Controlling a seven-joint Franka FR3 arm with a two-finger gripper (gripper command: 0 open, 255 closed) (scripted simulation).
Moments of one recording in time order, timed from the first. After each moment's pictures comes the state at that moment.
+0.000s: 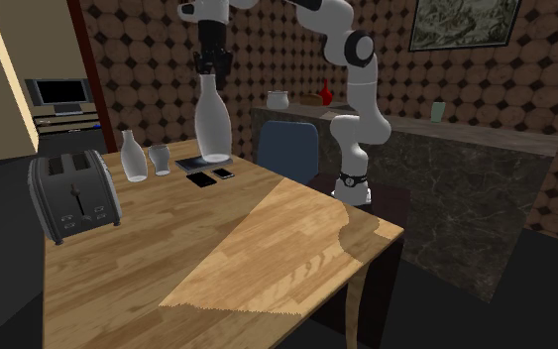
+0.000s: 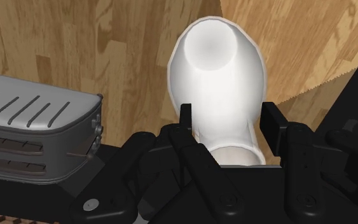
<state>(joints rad) -0.17 0.15 -0.50 -1.29 0.12 1.52 -0.56</state>
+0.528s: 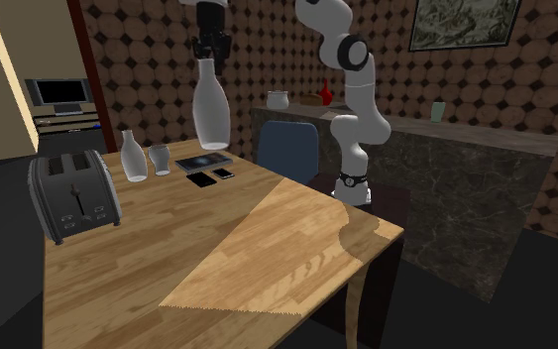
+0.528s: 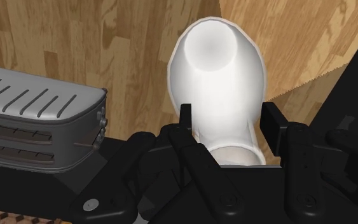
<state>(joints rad) -0.21 0.23 -0.51 -1.06 0.17 1.37 -0.57</state>
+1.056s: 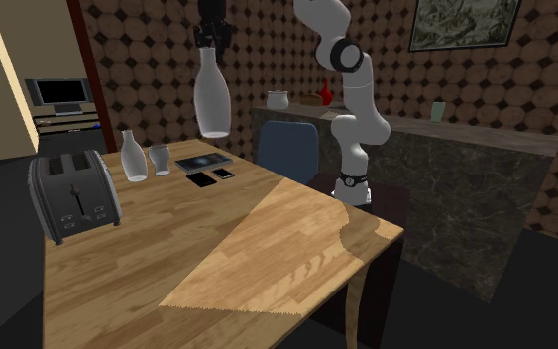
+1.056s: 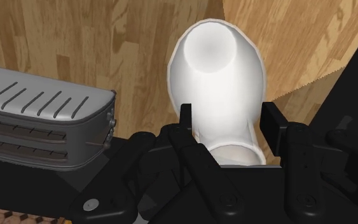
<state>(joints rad) -0.28 0.28 -0.53 -0.91 0.22 1.25 -0.62</state>
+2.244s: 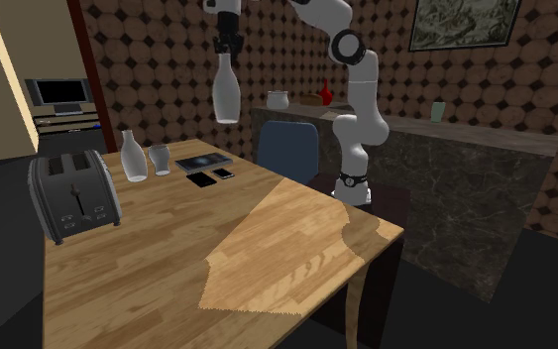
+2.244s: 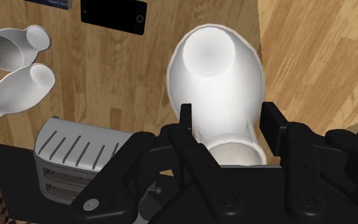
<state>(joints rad) -0.45 0.06 -0.69 -1.18 0.14 1.30 -1.00</state>
